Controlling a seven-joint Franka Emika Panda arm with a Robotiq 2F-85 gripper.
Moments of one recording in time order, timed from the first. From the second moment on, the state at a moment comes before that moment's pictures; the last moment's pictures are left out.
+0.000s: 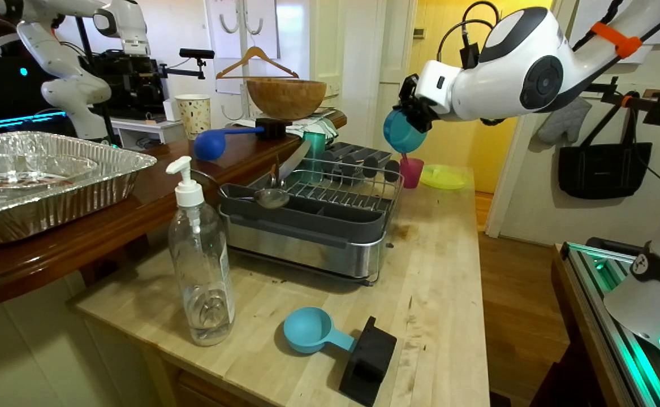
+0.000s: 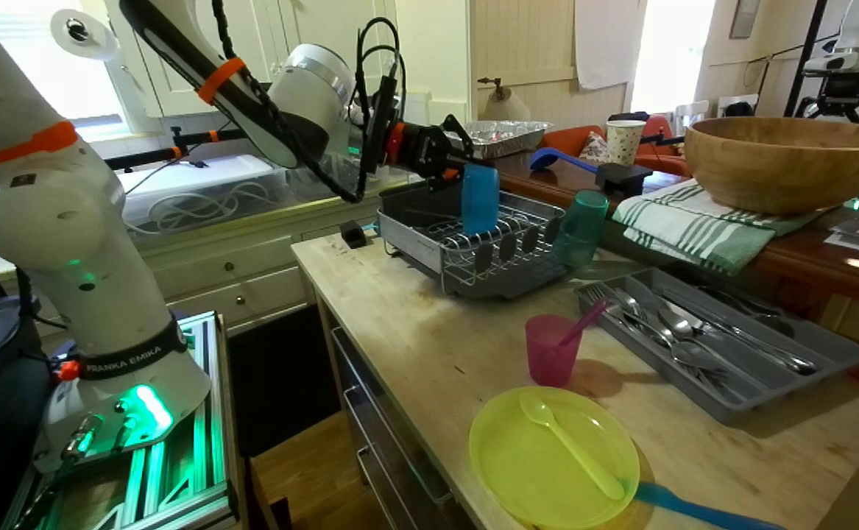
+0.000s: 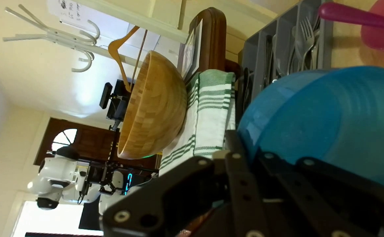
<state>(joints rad) 0.06 -0.26 -0.07 -2.61 -2.08 2.31 0.51</state>
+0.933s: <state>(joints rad) 0.06 -0.25 -0.04 -2.65 -2.20 2.15 0.60</state>
